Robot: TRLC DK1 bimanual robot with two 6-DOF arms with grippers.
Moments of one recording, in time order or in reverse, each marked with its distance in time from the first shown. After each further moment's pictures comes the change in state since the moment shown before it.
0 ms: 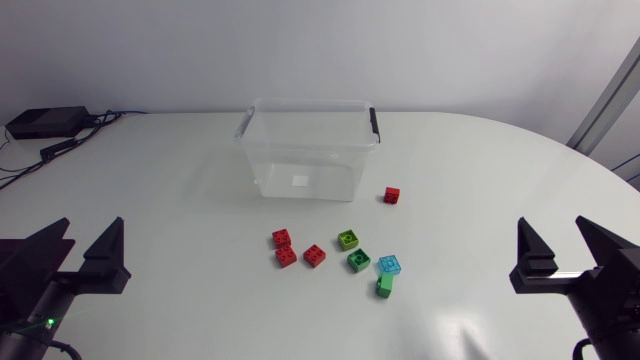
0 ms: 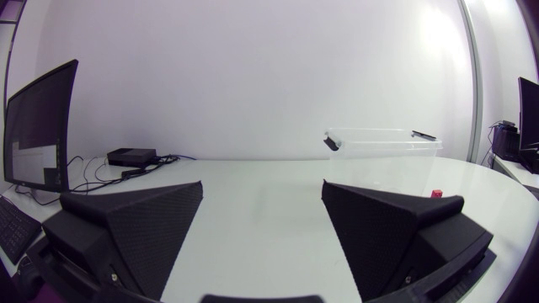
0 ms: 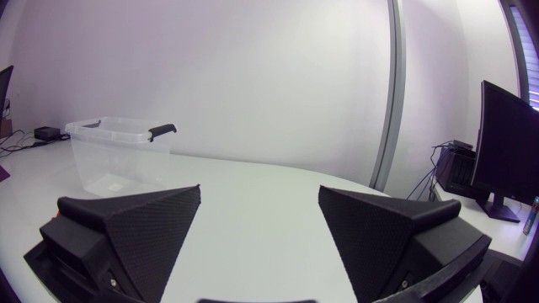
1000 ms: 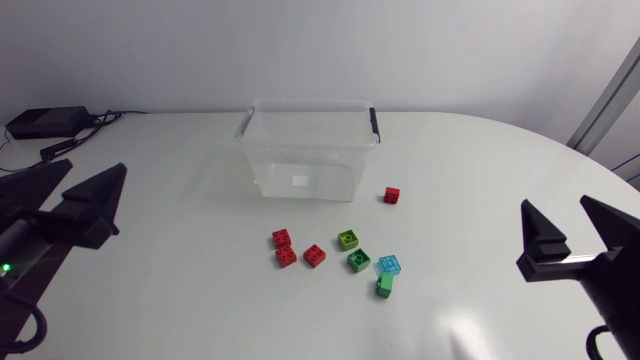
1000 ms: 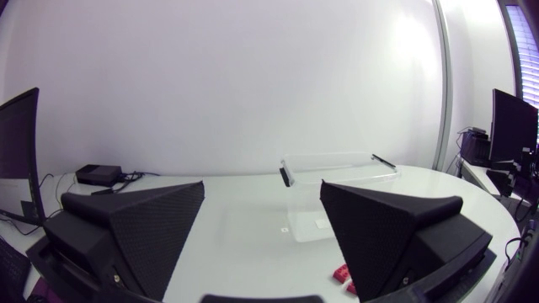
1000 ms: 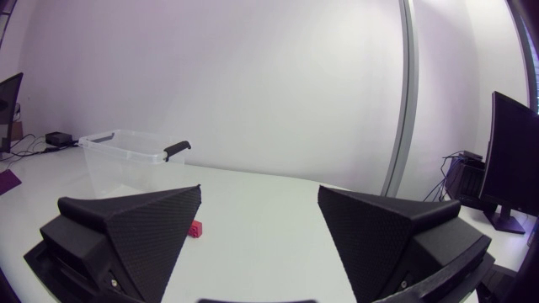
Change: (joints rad) left arm -0.189 0.364 0.375 -0.063 -0.003 -0.026; right arm 0.067 0.119 0.129 0.000 0.000 0.003
